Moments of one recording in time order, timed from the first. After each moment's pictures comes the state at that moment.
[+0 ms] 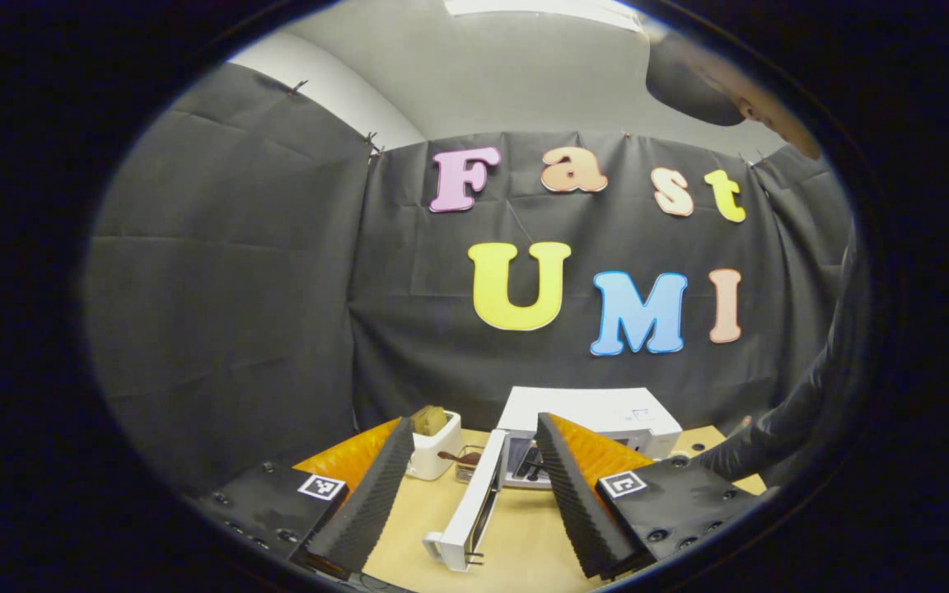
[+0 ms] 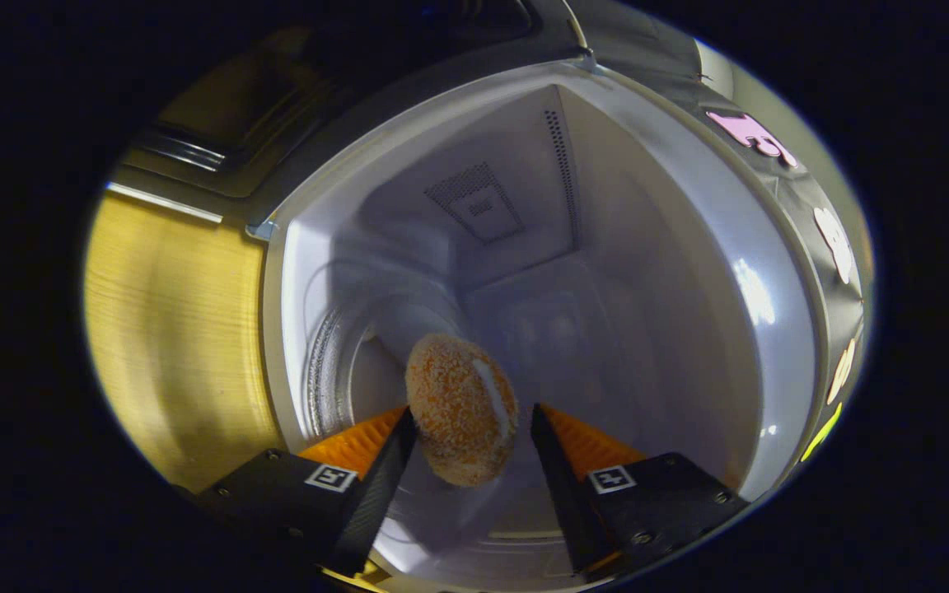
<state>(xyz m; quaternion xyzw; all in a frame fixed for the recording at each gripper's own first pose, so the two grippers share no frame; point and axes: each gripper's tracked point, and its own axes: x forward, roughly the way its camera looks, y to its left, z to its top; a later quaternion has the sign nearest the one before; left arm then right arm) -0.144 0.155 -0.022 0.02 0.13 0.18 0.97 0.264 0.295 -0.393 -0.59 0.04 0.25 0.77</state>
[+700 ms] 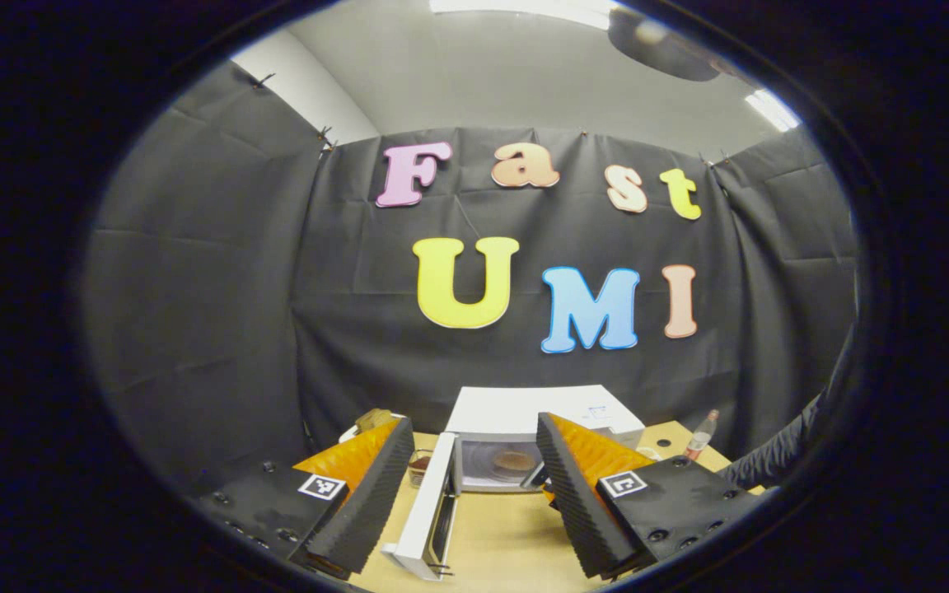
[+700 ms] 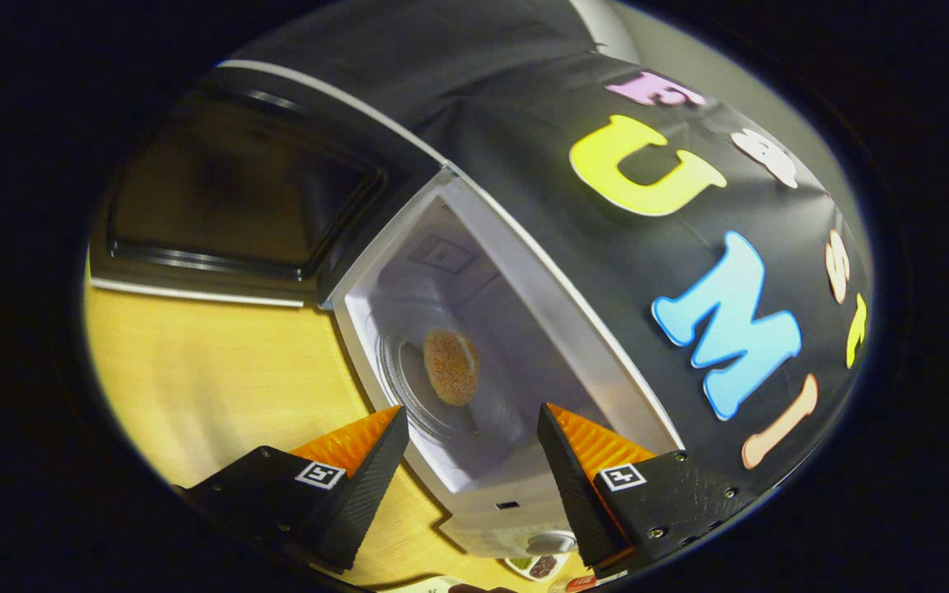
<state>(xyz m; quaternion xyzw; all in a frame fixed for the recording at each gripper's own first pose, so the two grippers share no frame) -0.104 0.113 -0.057 0.02 0.13 0.08 0.99 0.143 0.228 -0.323 -0.42 0.07 0.27 0.87</state>
